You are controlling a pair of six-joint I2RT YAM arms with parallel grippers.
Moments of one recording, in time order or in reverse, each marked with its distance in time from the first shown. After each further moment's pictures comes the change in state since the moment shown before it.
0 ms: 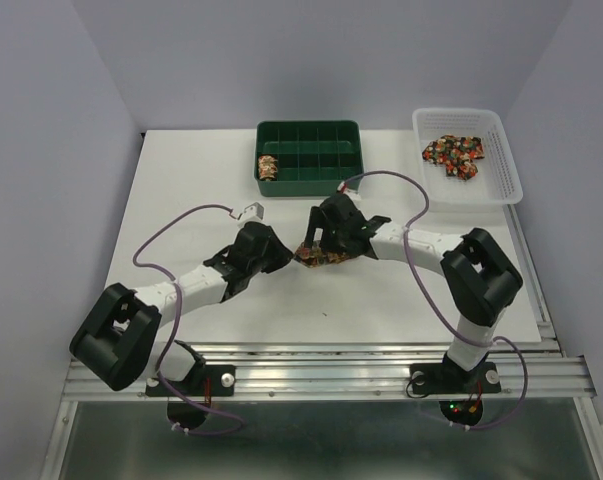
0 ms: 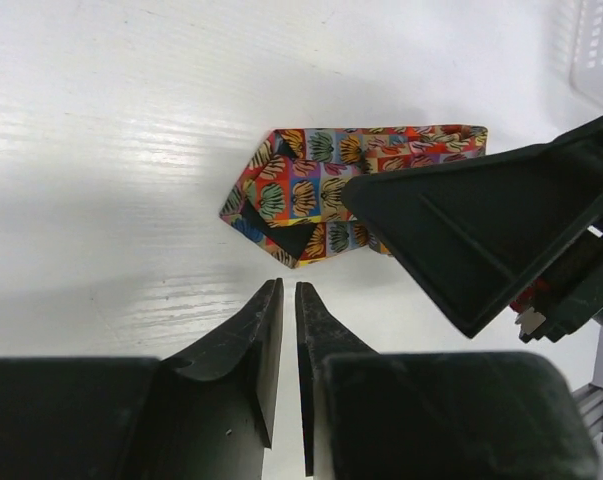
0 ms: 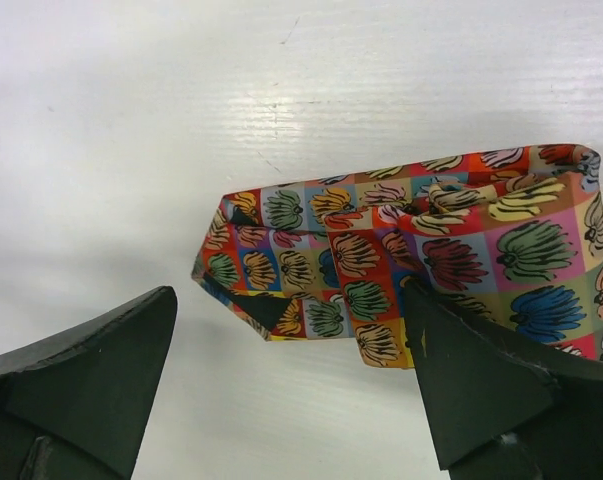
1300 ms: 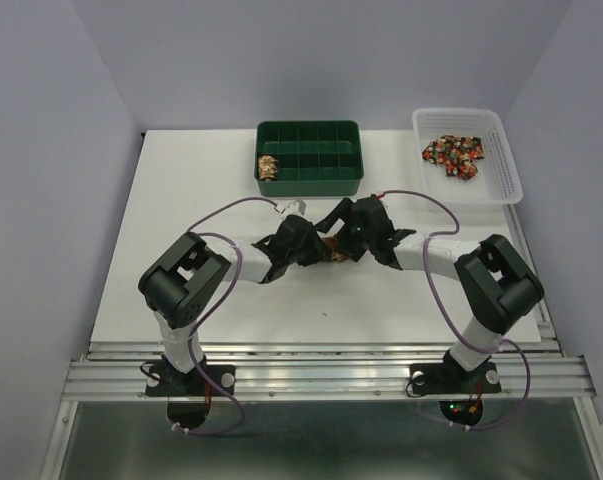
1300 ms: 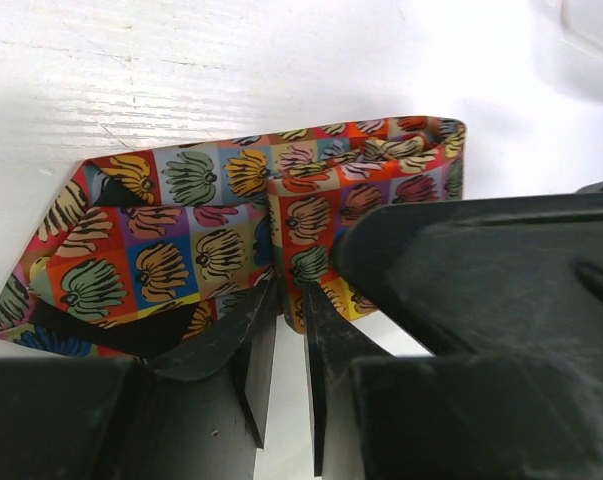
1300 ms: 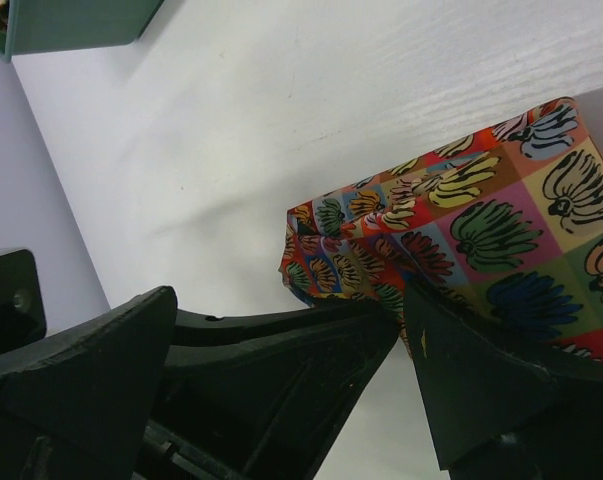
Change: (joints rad) left arm -0.105 0.453 0.224 0.252 0.096 -0.045; right arm -0.135 -0.120 -0.284 0.393 -0.219 0.424
